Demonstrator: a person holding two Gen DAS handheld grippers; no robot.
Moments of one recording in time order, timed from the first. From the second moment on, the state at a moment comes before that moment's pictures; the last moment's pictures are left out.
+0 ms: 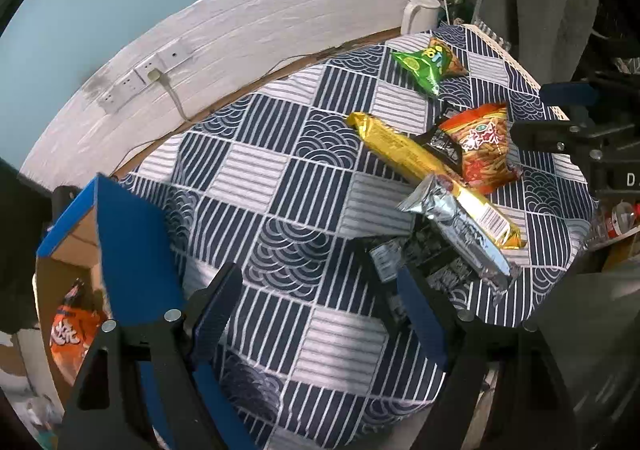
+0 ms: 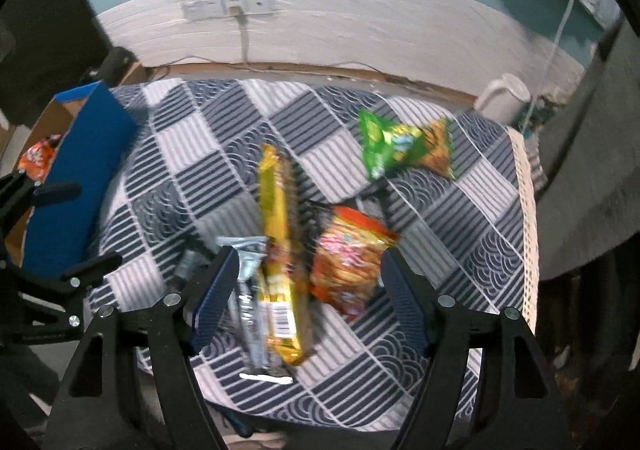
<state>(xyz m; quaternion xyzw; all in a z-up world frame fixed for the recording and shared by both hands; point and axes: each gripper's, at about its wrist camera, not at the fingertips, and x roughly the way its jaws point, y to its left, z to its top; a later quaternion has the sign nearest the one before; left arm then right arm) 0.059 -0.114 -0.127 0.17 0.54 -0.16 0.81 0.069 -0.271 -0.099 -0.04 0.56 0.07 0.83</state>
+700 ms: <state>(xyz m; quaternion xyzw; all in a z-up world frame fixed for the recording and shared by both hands) 0.084 -0.149 -0.169 0.17 0.58 -0.16 0.78 0.098 -0.284 -0.175 -0.04 0.61 0.05 0.79</state>
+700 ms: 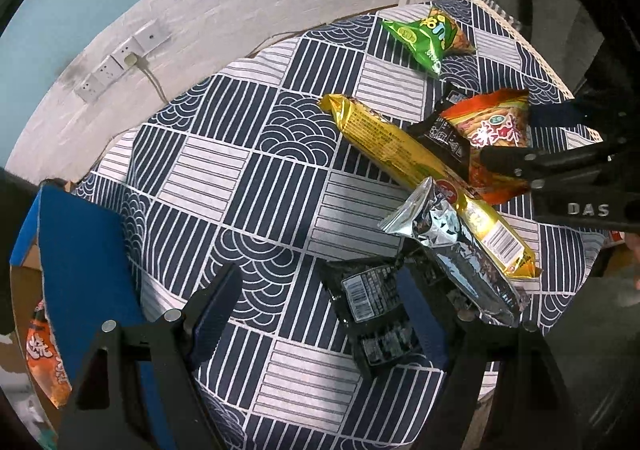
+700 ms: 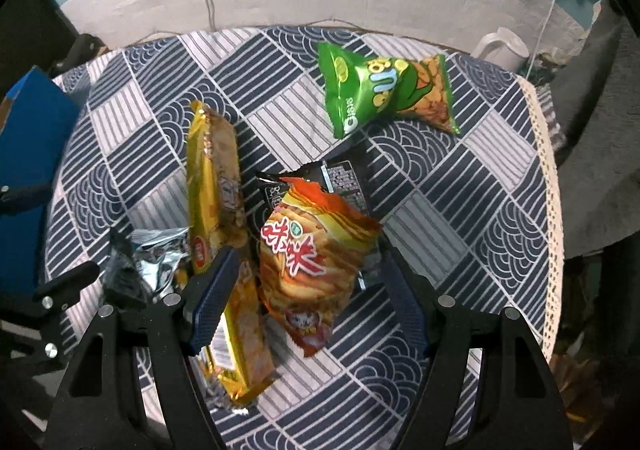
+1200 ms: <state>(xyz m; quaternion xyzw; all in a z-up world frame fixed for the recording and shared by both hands) 0.069 -0.178 -0.173 0.19 0.58 -0.18 0.77 0.099 -0.294 -0.195 -0.03 0.62 0.05 0.78</state>
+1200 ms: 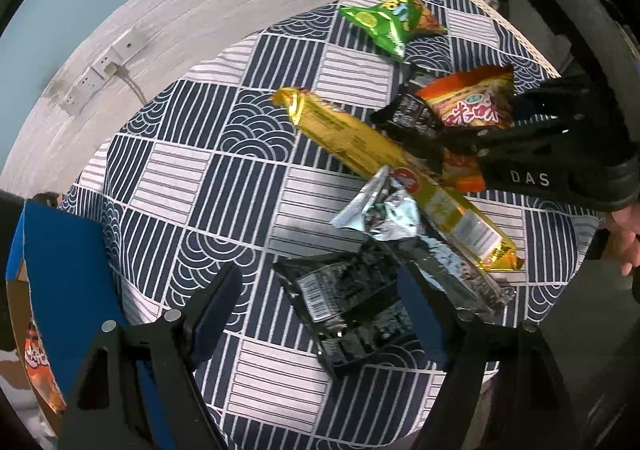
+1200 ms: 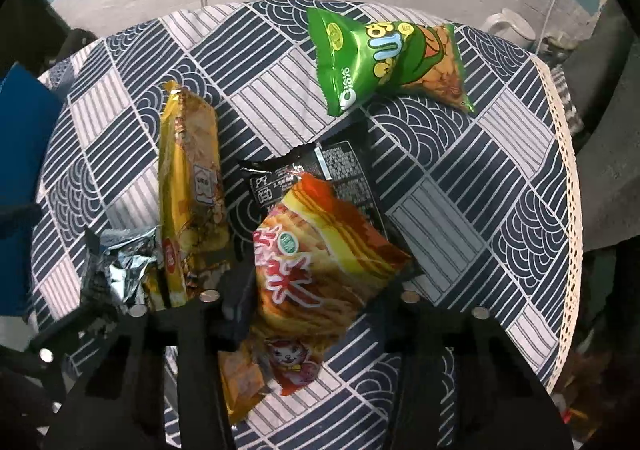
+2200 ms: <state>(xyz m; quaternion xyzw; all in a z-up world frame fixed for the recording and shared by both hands) 0.088 -0.200 -0.207 0.03 0.65 -0.13 0.75 0.062 -0.330 -0.160 -0.01 0.59 0.05 0.81</state>
